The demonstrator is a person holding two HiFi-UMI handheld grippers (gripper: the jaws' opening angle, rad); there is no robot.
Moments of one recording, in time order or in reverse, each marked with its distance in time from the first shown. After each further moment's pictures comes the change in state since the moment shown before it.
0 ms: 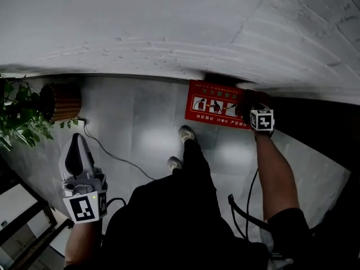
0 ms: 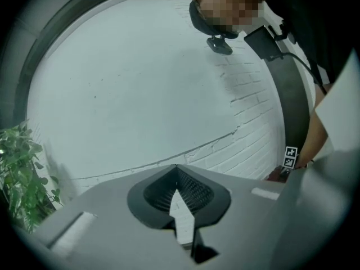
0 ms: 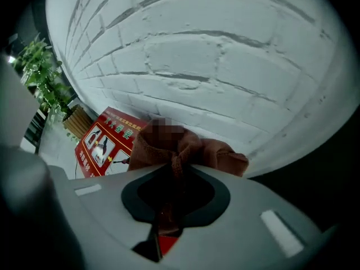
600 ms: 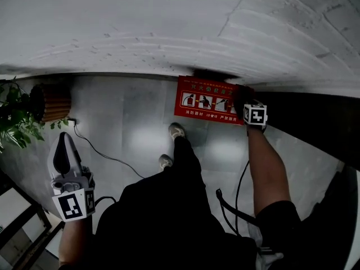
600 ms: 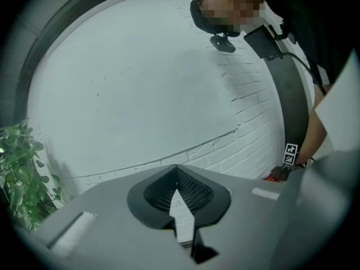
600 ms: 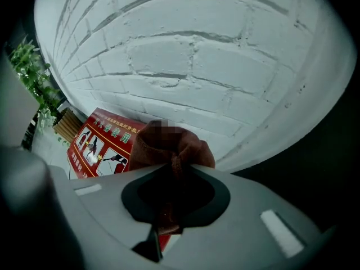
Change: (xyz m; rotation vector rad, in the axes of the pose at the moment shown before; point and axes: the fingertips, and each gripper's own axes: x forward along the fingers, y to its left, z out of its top) left arm -0.005 0.012 -0.009 0.001 0.003 0.002; right arm -0.008 -0.024 -0.006 0.079 0.003 -0.086
